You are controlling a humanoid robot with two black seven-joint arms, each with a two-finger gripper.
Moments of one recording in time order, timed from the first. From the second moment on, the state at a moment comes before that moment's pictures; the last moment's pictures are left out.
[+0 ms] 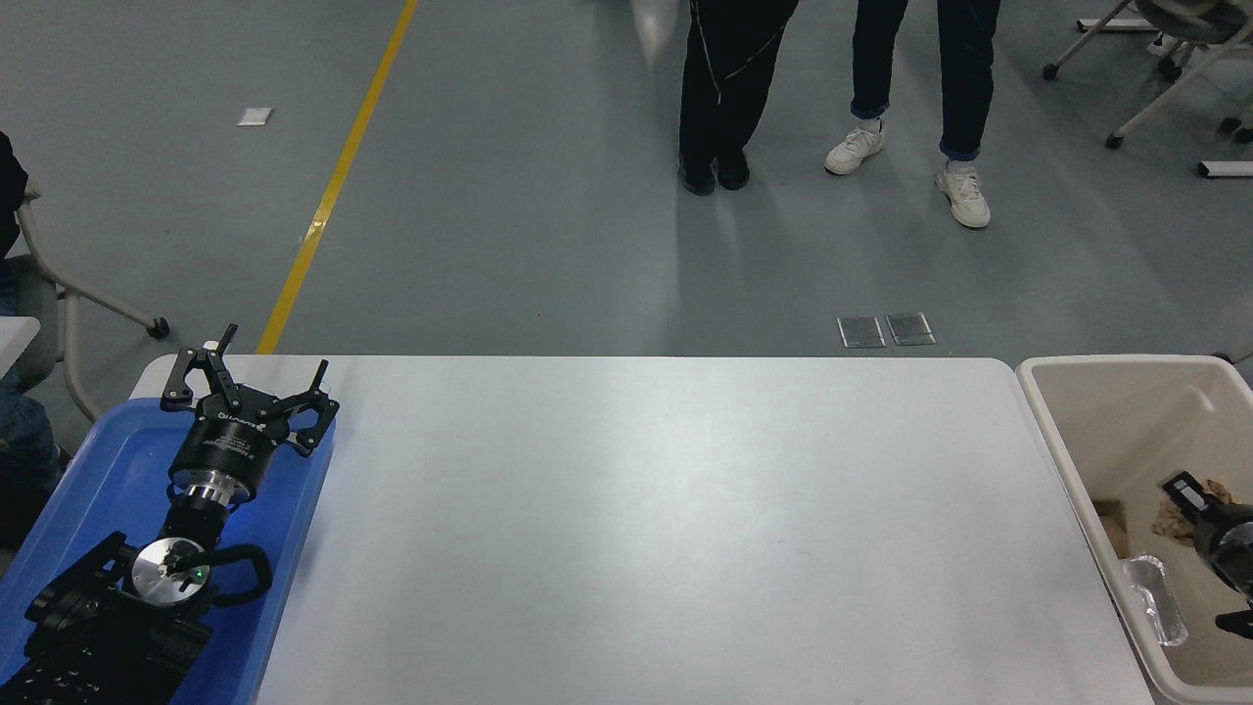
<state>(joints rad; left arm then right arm) -0.54 0.22 -1.14 -0.30 -0.10 -0.79 -0.17 0.66 -0.45 -0.63 0.14 0.03 0.00 0.05</state>
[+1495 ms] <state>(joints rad) -0.54 0.22 -1.14 -0.30 -0.10 -0.79 -0.16 2.22 -0.46 -1.35 1.70 -0.06 0.33 0.04</state>
